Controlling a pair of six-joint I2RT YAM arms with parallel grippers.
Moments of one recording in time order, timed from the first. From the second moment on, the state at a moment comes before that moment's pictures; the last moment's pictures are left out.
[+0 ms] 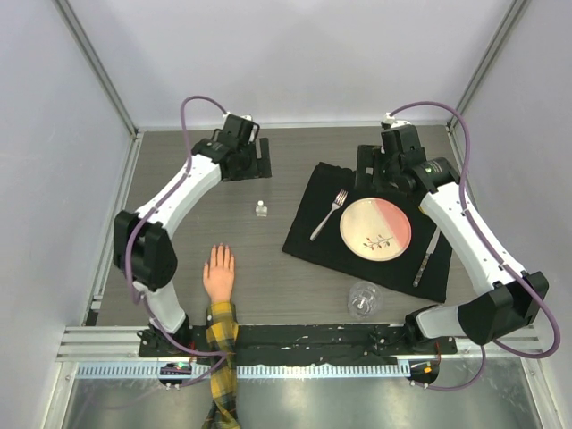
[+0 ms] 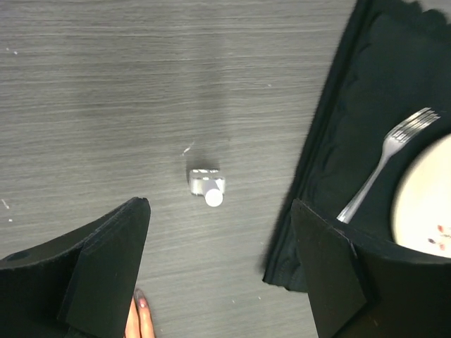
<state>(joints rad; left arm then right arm) -0.44 1.77 1.63 -0.72 -0.09 -0.44 0.35 1.35 1.41 -0.83 0.20 0.31</state>
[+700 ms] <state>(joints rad) -0.56 1.93 1.68 -0.81 -0.16 -0.42 0.35 1.35 1.42 -0.85 0.17 0.29</state>
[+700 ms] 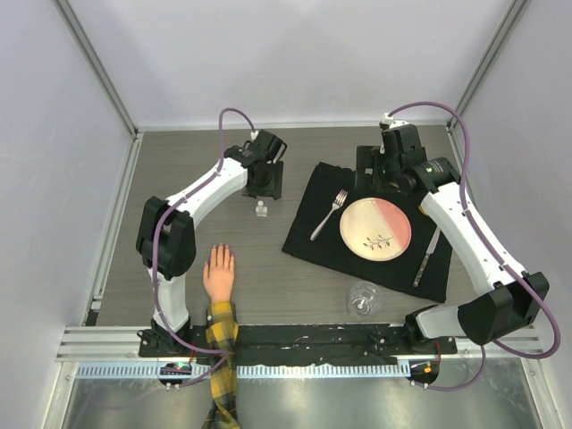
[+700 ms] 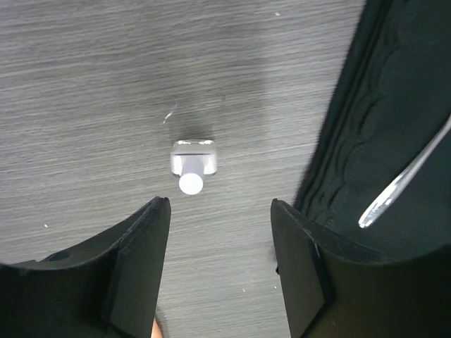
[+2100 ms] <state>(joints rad) -0.55 2.06 1.69 -0.82 -0.25 -0.32 0.35 1.36 1.41 -0.84 0.13 0.29</state>
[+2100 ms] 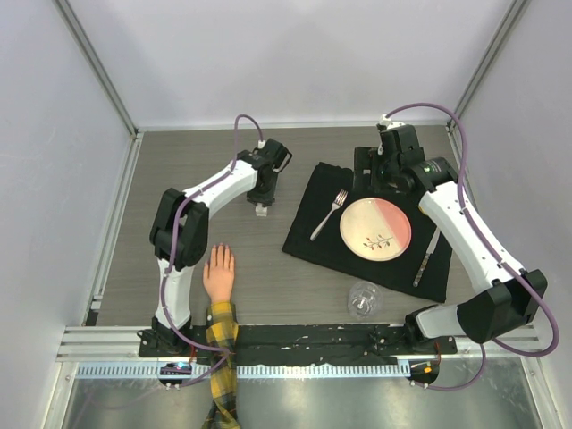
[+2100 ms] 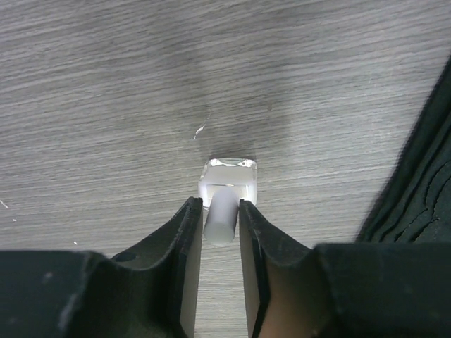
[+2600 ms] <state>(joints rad) -0.55 2.03 1.83 -0.95 -0.07 -0.32 0.35 1.37 1.37 -0.78 -0.13 0.24</state>
